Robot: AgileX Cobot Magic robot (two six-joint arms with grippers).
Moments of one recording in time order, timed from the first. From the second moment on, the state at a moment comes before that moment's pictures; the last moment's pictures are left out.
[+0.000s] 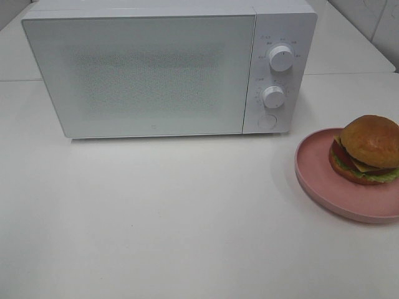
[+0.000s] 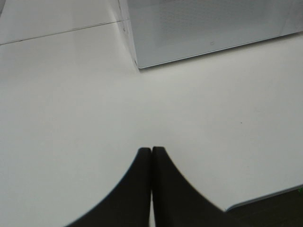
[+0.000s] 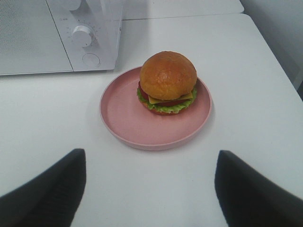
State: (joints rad) left arm -0.04 0.02 -0.51 -0.18 1.06 0.26; right arm 0.00 0.00 -0.50 0.03 1.01 0.02
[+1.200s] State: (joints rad) left arm -0.04 0.00 -0.51 -0.18 1.06 0.26; right arm 0.01 0.00 -0.50 0.03 1.01 0.02
